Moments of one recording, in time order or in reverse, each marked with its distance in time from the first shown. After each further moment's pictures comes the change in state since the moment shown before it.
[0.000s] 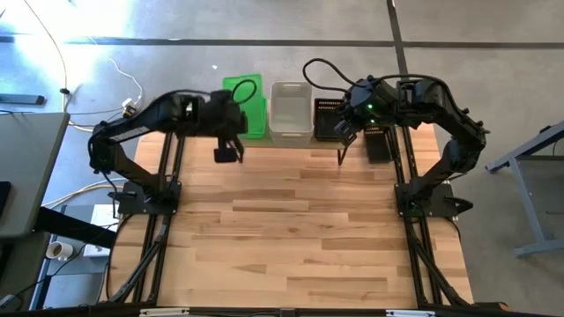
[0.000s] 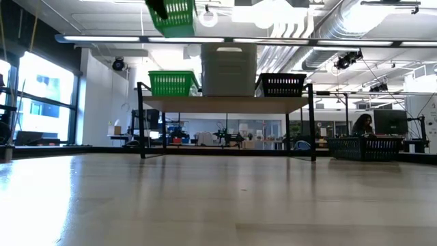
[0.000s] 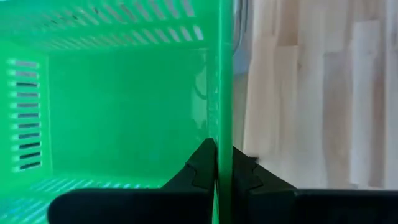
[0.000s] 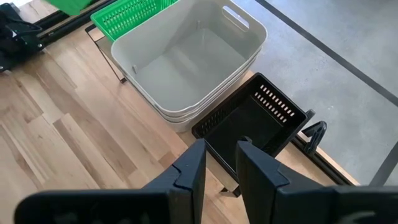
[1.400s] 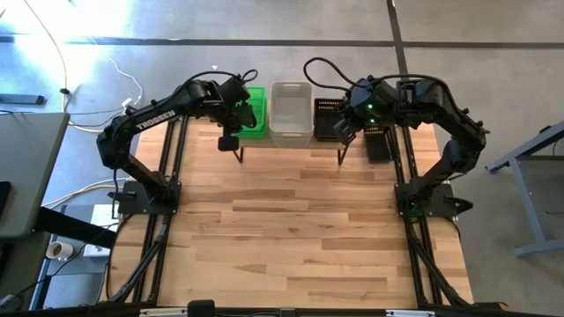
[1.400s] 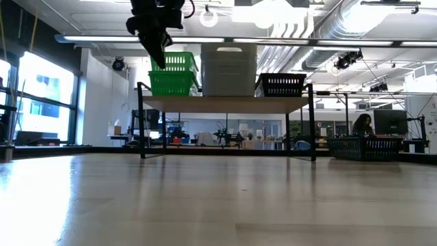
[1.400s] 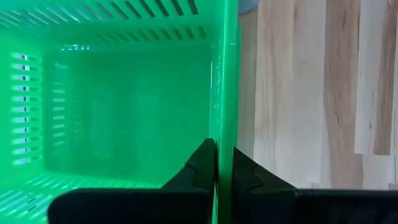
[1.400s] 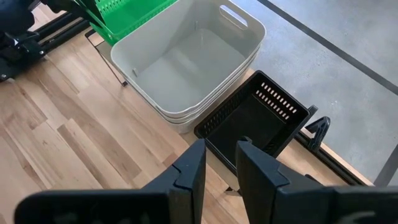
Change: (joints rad) left arm 0.340 0.076 -0.225 0.128 0.343 0.248; right arm 0.000 0.000 0.000 0.000 0.000 0.042
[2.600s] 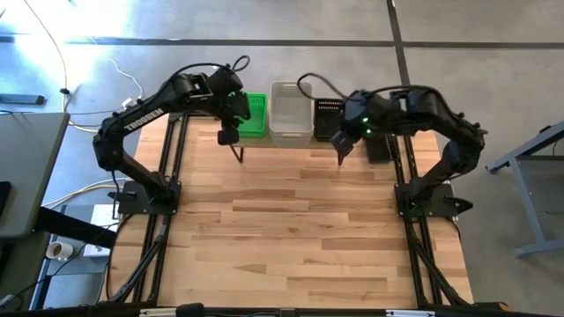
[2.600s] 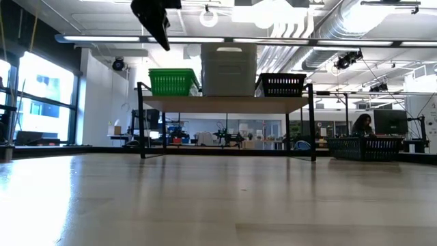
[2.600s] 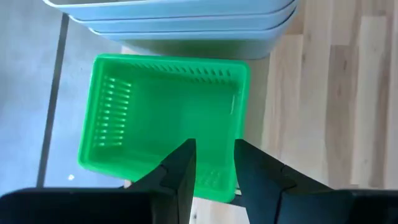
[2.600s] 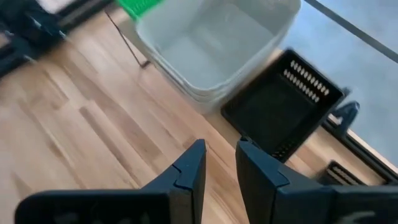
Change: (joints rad) left arm -0.012 -0.039 0.112 -0.013 -0.020 -0.084; right arm 0.068 -0.002 -0.054 0.001 -0.039 0.083
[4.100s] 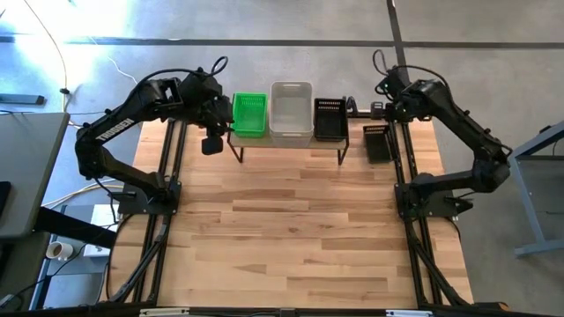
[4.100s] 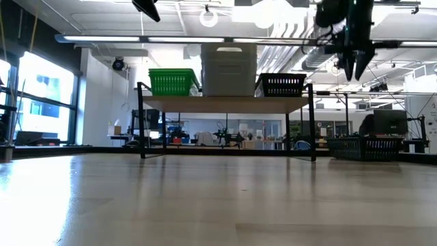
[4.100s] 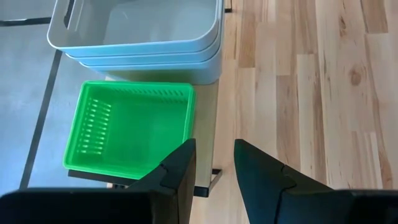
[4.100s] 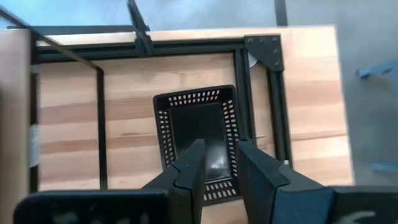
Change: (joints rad) left arm -0.086 -0.166 0.000 -0.038 0.076 -0.074; right arm -0.836 -0.345 -0.869 0.248 -0.058 0.093
